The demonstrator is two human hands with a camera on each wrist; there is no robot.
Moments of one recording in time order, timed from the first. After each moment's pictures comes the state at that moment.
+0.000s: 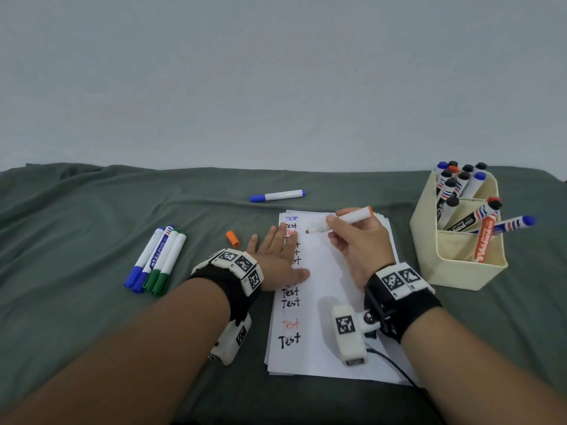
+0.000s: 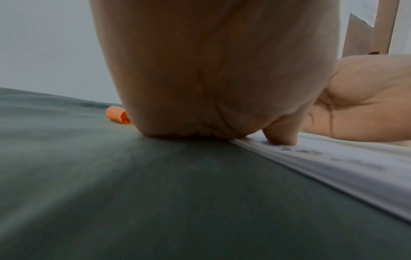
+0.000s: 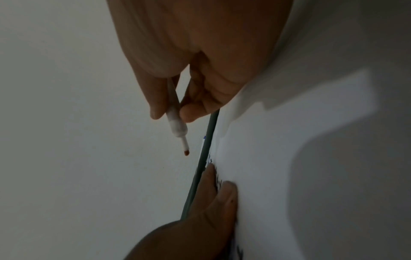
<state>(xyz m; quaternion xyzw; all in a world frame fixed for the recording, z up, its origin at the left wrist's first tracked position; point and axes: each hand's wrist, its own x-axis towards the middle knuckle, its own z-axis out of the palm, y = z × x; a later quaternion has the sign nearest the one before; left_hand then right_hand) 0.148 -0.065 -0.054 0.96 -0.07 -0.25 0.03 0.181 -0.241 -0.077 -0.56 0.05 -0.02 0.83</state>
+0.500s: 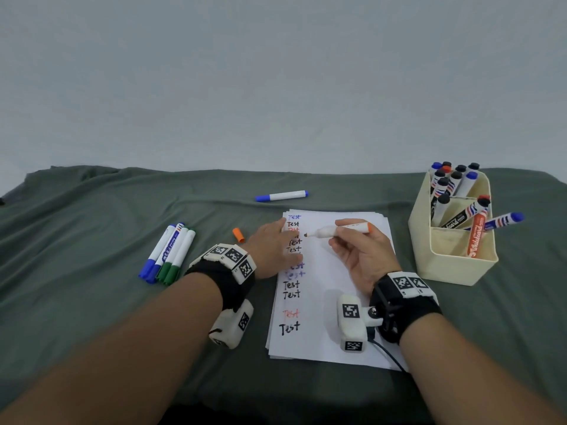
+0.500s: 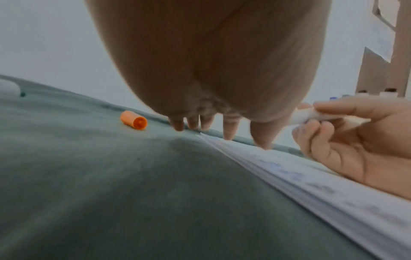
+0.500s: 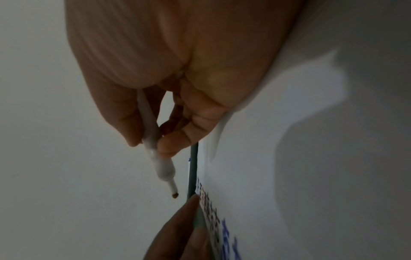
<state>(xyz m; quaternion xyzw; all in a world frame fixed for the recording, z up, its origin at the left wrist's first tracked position) 0.157 -0.044 -0.058 0.98 -0.10 -0.12 0.12 0.161 -0.257 -0.086 -0.46 0.02 0.05 0.89</state>
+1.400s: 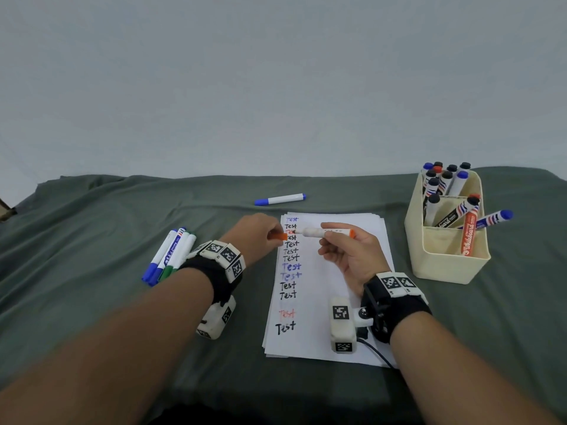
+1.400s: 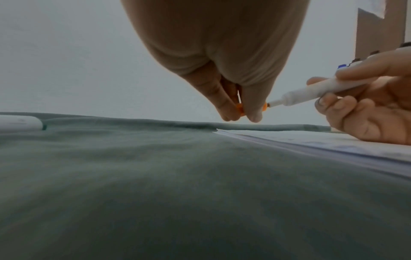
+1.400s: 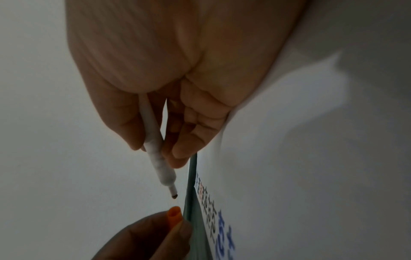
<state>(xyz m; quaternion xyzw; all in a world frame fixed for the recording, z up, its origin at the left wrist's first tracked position) 0.171 -0.022 -0.048 0.98 -0.12 0.04 0.12 0.158 -0.253 -0.086 -0.51 -0.02 0.07 0.86</state>
